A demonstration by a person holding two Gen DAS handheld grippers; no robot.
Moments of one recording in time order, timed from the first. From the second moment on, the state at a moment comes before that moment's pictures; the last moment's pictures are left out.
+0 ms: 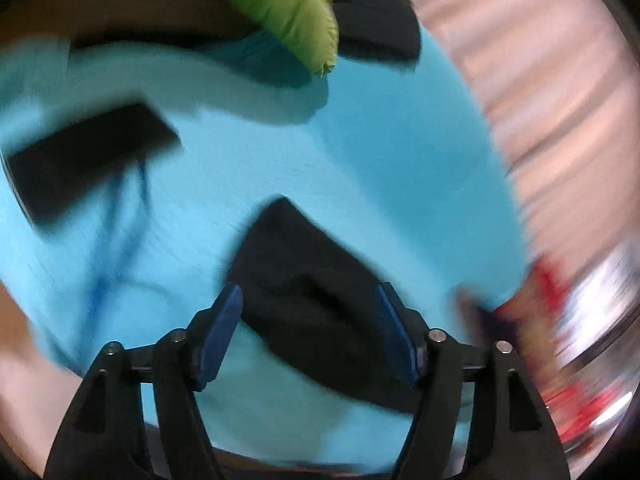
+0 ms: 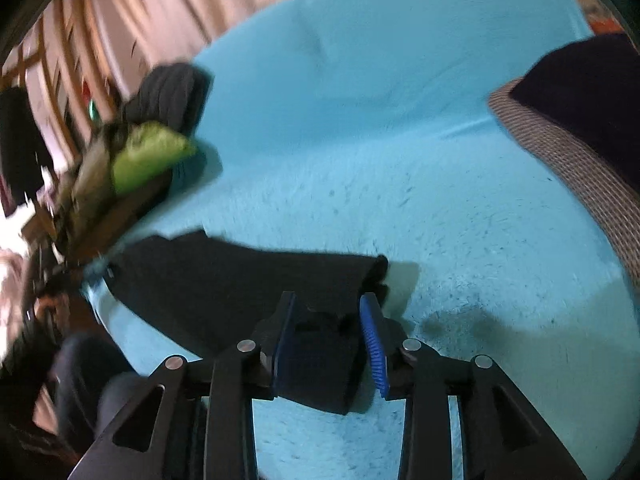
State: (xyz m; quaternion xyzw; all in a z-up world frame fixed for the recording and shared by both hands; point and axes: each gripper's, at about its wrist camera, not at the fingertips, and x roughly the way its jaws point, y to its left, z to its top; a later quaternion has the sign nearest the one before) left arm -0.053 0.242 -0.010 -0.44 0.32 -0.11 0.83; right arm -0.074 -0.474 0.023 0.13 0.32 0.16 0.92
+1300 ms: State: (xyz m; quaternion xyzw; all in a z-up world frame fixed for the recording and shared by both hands) left arm 0.011 0.192 -0.048 -0.50 0.37 0.01 0.78; right arm -0.086 -0.517 -0.001 0.46 0.30 0.18 0.82
